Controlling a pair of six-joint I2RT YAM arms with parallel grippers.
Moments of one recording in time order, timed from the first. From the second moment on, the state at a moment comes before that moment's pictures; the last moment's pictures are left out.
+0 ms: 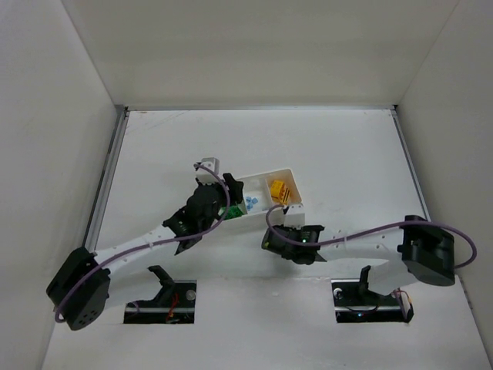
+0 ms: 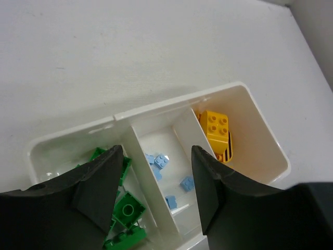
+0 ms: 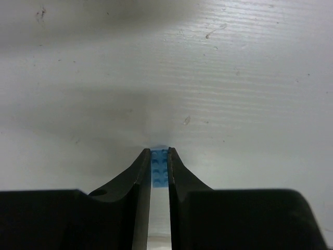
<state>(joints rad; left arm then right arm) -0.80 1.13 0.50 0.35 -0.42 -0.52 1.24 1.46 0.77 -0.62 0.58 1.09</state>
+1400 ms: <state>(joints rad) -0.35 0.84 0.29 0.23 -0.47 -0.83 0.79 1.01 0.71 -0.09 0.57 0.69</state>
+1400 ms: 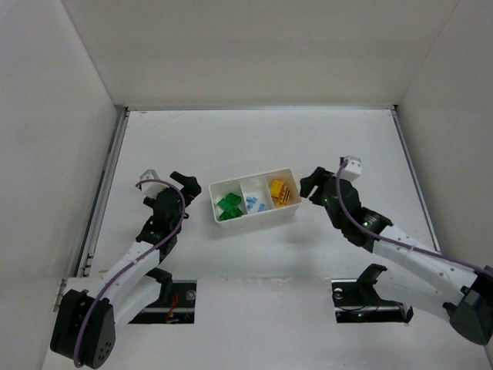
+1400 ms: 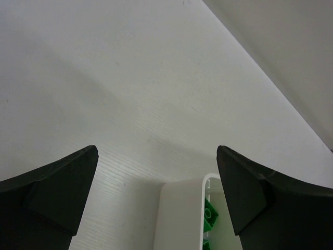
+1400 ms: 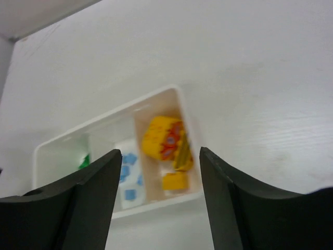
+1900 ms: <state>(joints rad) -0.35 0.94 0.32 0.14 -0.46 -0.84 0.53 0.80 0.43 -0.10 0.61 0.79</state>
